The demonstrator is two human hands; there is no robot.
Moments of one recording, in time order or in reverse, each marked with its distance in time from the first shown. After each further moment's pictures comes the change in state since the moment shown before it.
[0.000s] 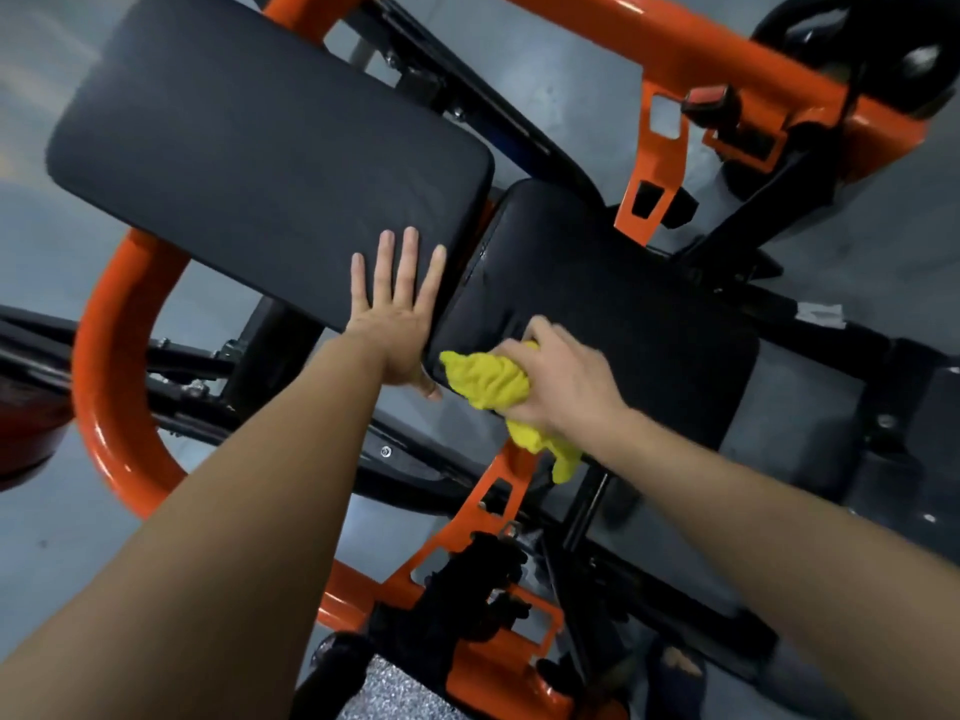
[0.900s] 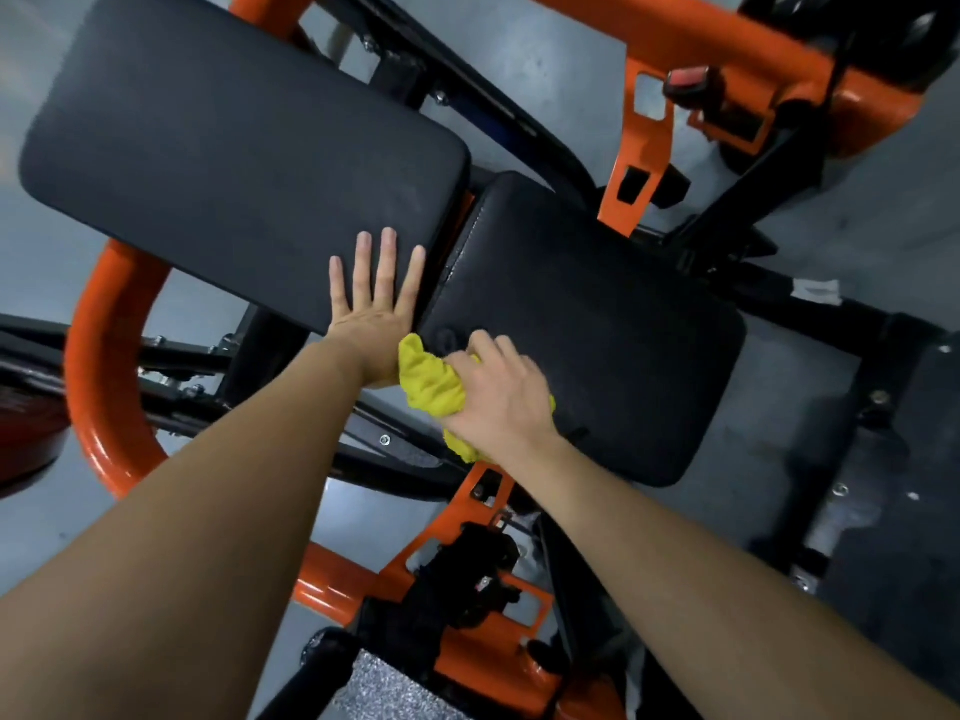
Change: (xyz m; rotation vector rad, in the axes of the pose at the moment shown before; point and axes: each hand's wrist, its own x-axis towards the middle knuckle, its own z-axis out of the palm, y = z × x) left_hand 0.003 0.000 0.007 -0.058 0.059 -0.012; right_hand 0.000 -0.050 0.022 0.067 0.249 0.074
